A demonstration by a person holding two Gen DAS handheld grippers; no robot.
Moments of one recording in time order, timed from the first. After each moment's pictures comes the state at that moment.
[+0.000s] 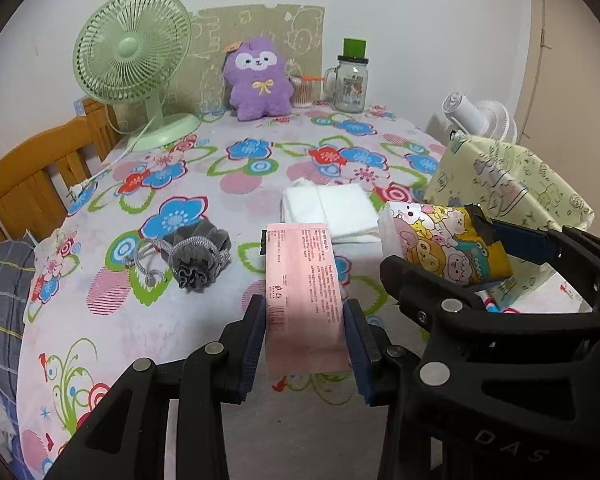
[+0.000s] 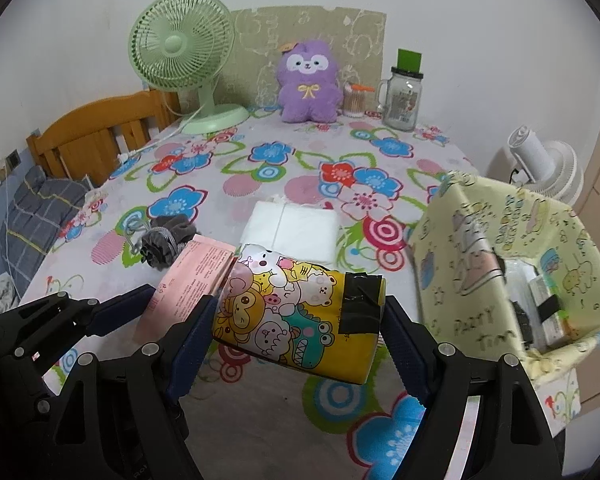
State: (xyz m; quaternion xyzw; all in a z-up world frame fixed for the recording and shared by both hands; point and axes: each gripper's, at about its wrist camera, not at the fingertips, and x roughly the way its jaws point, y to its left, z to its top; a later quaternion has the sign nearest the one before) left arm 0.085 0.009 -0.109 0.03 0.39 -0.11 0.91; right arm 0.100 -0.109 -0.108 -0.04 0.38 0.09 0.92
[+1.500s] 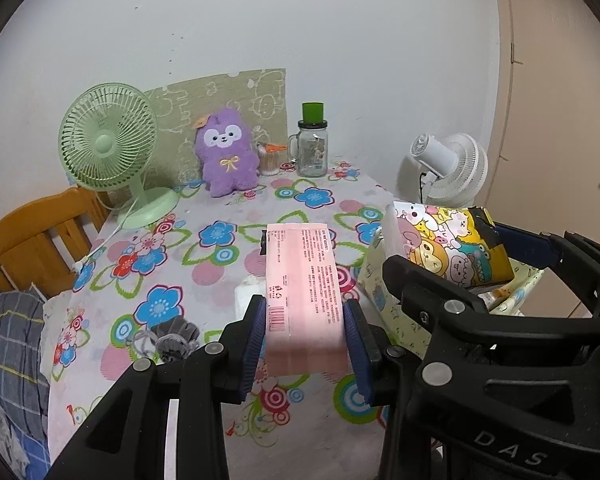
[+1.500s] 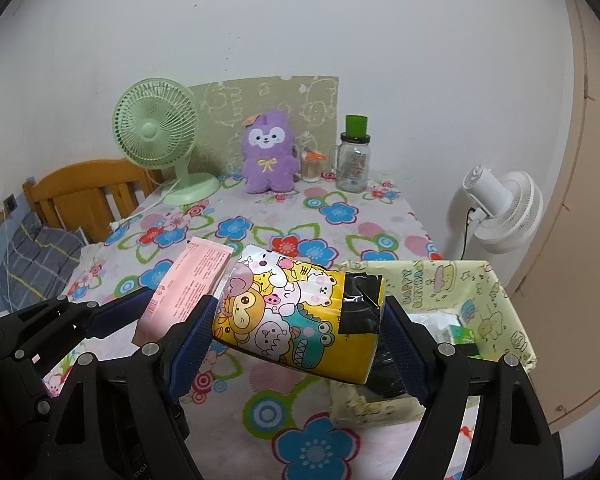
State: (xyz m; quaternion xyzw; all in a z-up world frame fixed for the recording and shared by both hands) left arm 0.073 -0.051 -0.021 0.05 0.33 -0.12 0.93; right arm 0.077 -0.174 -0.020 -0.02 0.31 0.06 0.95
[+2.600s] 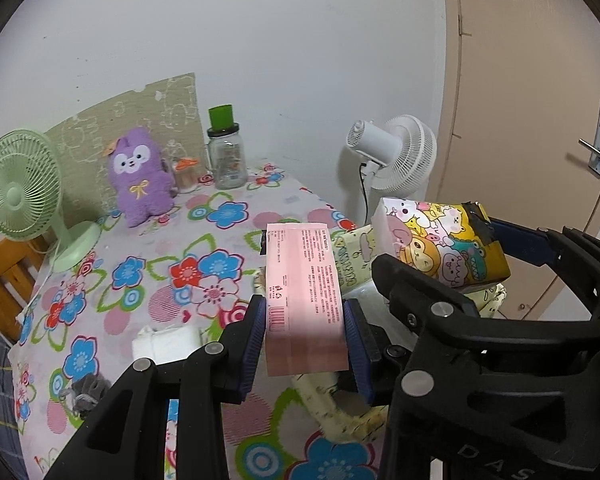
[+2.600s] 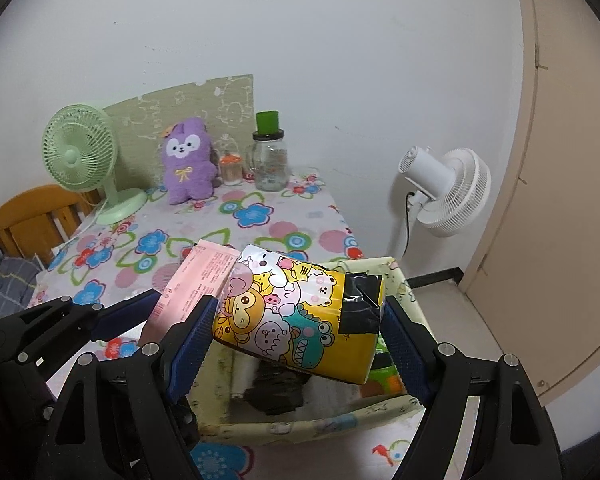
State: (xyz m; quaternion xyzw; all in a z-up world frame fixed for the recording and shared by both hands) left arm 0.112 -0.161 -0.023 0.09 0.34 -0.21 0.91; right arm 0.102 -0.279 -0.021 0.01 0.32 -0.02 0.95
